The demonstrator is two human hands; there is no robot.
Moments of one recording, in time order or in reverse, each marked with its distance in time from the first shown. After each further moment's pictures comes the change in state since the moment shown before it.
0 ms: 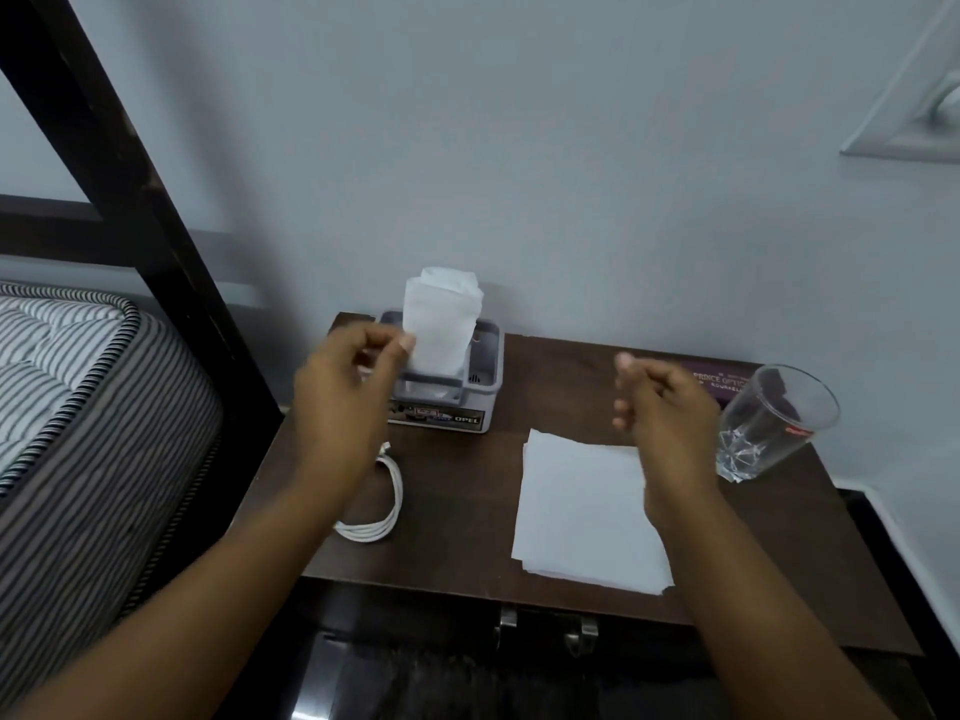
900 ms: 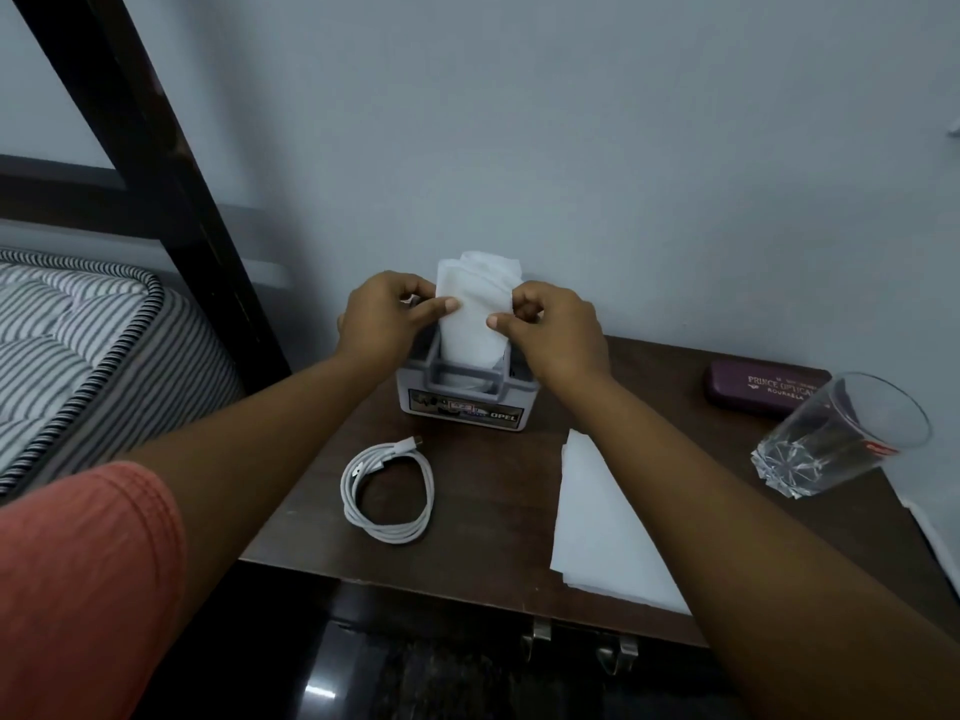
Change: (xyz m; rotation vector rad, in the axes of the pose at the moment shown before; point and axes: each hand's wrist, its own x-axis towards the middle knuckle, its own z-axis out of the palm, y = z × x) left_hand 0.096 -0.050 0.021 0.209 -0.235 -0.006; right_hand 0.040 0.006 0.124 -0.617 -0.425 -0.363
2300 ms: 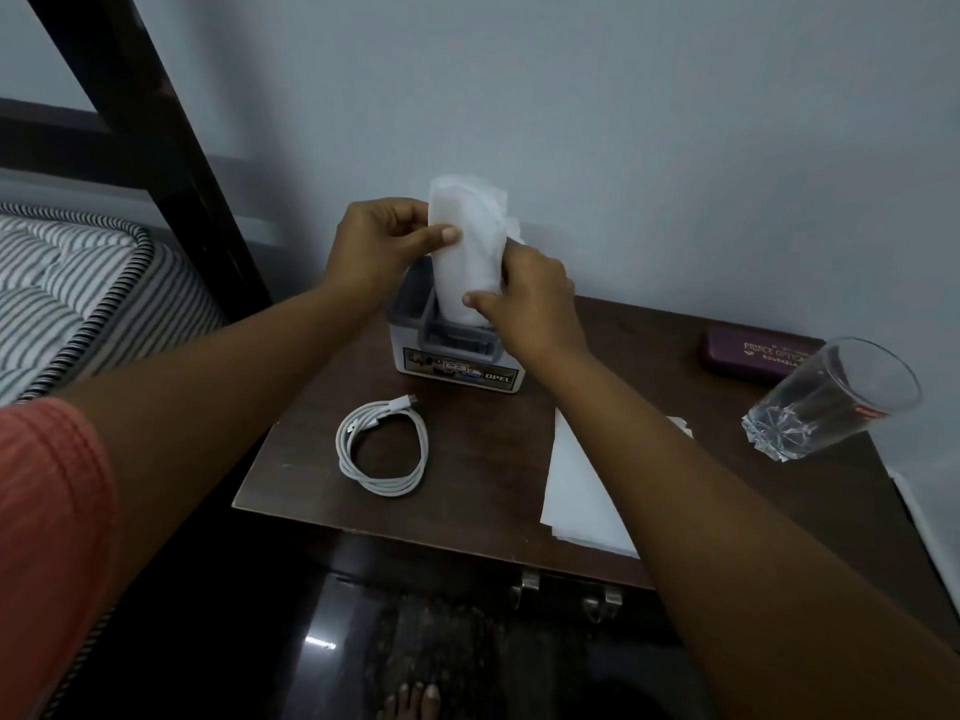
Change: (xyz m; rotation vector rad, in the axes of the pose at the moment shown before) left_hand -0.006 0.028 -0.014 -0.329 -0.053 0.086; right_hand -0.015 -0.019 0.011 -0.176 -0.002 -0.159
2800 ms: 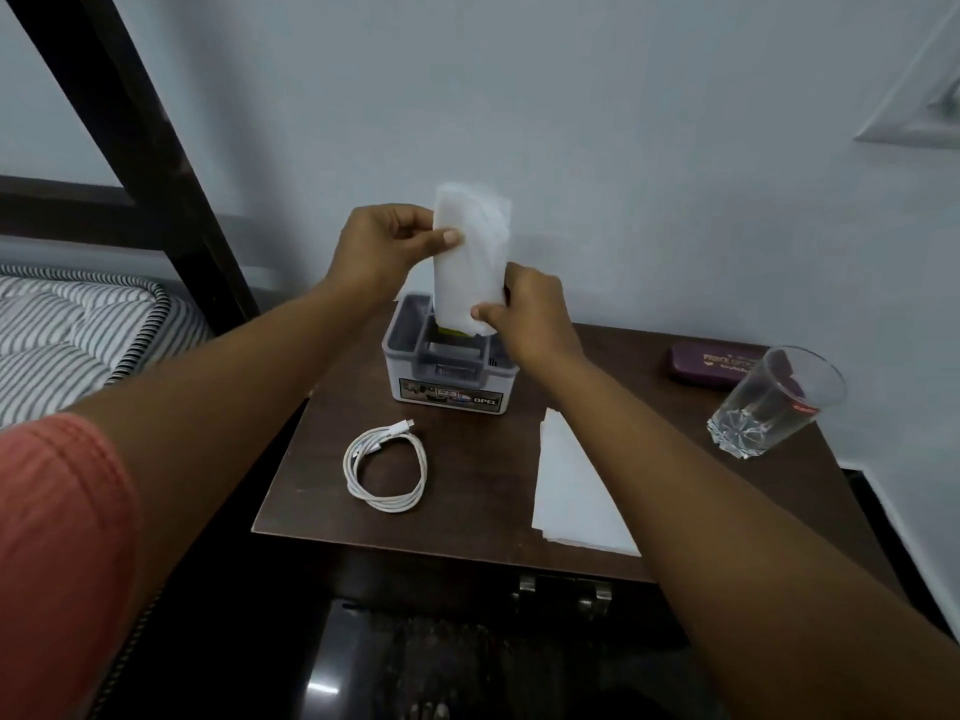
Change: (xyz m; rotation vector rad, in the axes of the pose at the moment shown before) left_hand 0.000 0.055 -0.005 -0.072 -0.051 -0.033; right_hand -0.004 -0.018 -0.038 0.140 -0.035 0.105
